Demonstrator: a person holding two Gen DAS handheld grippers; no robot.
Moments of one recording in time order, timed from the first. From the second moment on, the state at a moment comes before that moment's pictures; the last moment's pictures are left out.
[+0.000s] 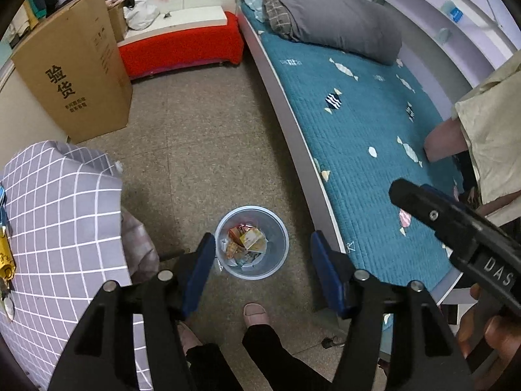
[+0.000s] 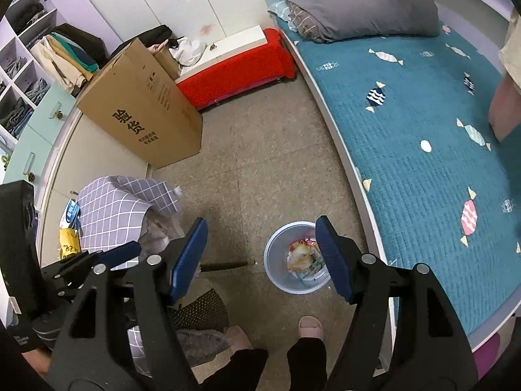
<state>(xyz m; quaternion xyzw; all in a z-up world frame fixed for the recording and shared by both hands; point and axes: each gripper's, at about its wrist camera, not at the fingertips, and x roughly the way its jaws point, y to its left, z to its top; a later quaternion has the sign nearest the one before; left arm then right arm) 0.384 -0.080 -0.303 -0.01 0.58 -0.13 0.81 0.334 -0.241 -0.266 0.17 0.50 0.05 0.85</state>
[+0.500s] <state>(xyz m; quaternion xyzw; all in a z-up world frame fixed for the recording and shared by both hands) 0.364 0.071 -0.282 -0.07 0.55 -0.04 0.83 0.350 -0.097 -0.262 0.12 0.51 0.14 0.84</state>
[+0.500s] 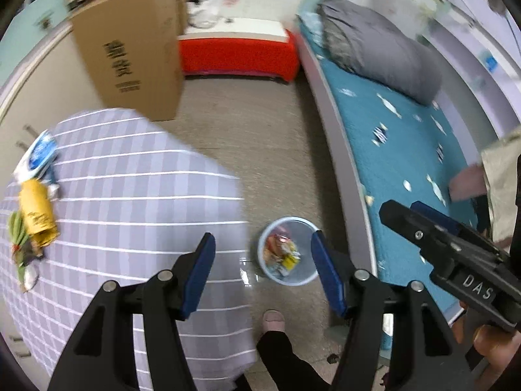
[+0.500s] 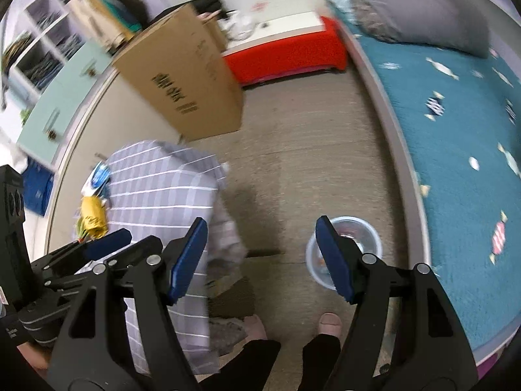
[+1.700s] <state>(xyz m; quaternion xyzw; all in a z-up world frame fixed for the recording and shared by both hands) 0.330 0.496 -0.388 -0.17 0.59 0.14 0.77 0.367 0.326 -0.337 0.01 0.58 0.31 0.76</state>
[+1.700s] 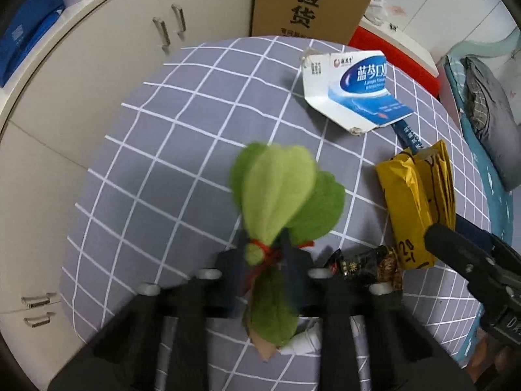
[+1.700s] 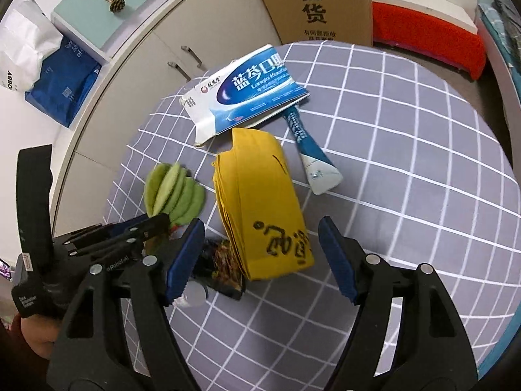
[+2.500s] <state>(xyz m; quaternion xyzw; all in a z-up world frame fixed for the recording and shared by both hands) 0.373 0.332 -0.237 -0.10 0.48 0.05 0.87 0.371 0.178 -0.252 0.09 0.52 0.29 0.80</state>
